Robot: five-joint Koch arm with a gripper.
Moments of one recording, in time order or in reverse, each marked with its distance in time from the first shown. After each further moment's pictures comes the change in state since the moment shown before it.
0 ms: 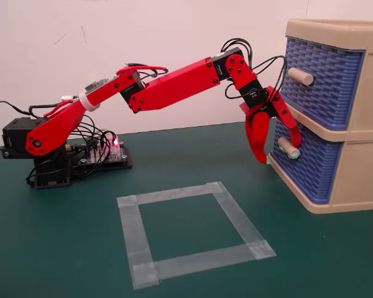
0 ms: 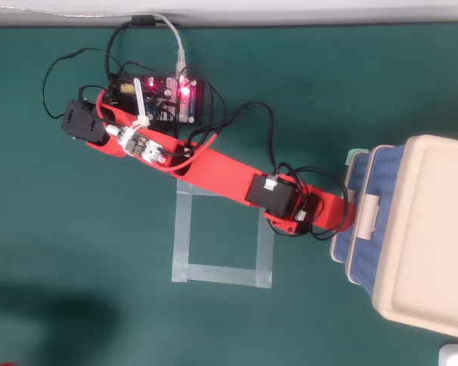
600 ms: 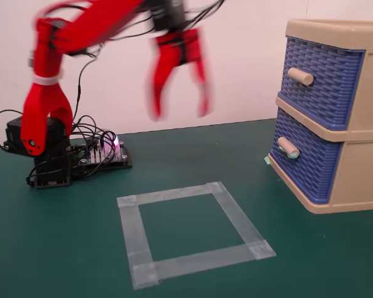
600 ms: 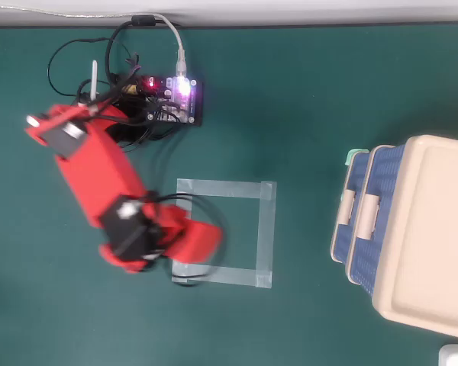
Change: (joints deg) arm 25.3 50.5 39.9 33.8 -19.2
